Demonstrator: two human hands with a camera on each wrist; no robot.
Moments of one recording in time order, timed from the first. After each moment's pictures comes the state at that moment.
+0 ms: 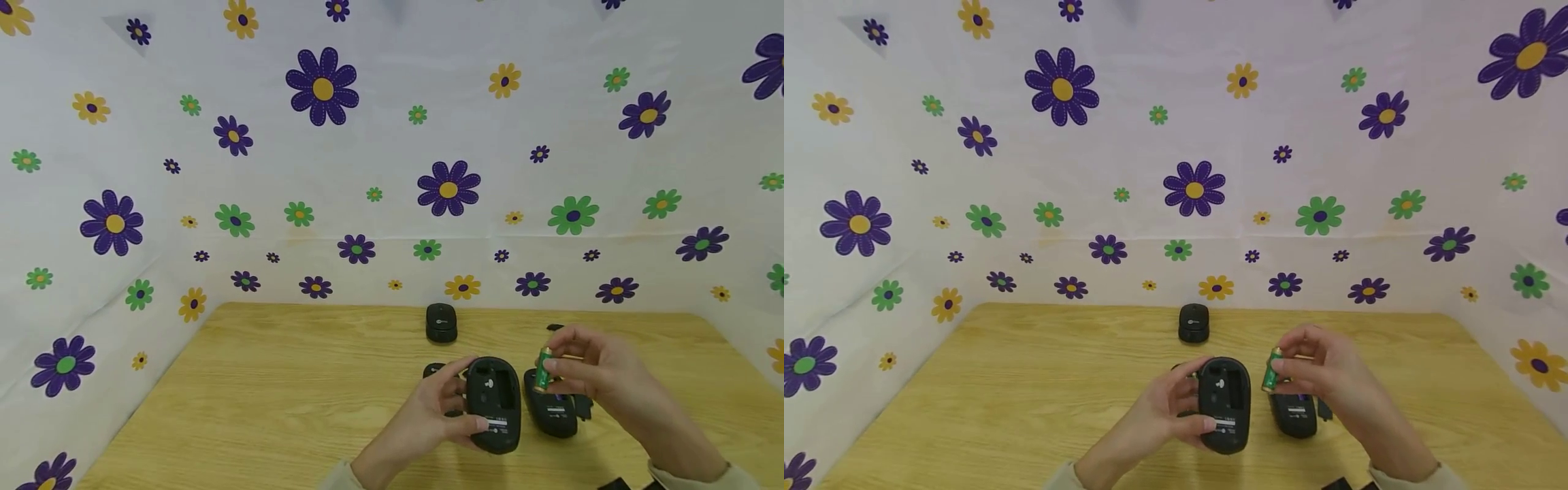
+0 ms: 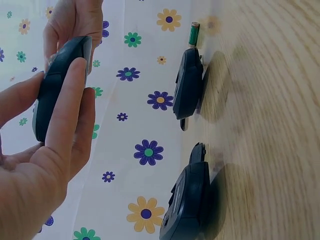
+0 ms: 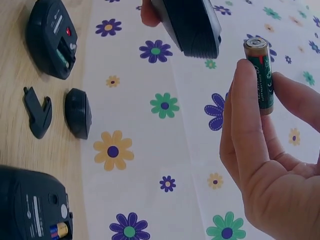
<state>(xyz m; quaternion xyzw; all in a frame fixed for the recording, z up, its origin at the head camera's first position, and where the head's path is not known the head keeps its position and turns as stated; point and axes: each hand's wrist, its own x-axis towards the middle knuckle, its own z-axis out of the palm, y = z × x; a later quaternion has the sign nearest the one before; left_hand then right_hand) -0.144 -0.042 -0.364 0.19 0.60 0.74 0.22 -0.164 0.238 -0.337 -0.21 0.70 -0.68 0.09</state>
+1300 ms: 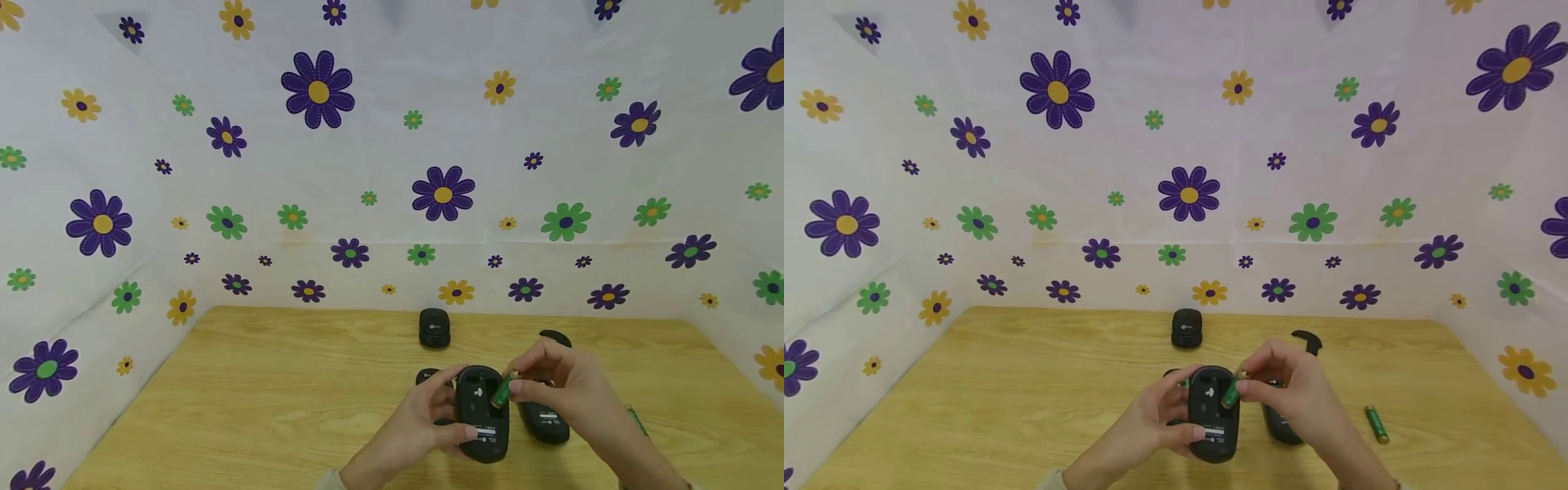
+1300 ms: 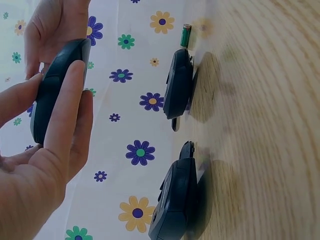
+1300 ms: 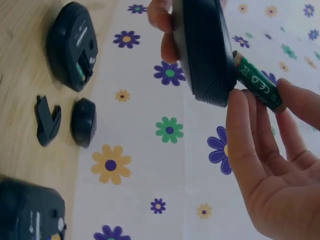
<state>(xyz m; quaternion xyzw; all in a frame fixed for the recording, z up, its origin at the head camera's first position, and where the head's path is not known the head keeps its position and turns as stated) -0.147 -0.043 -0.372 0.17 0.61 0.74 0.23 -0.148 0.200 -0.337 -0.23 0.75 -0.62 -0.01</state>
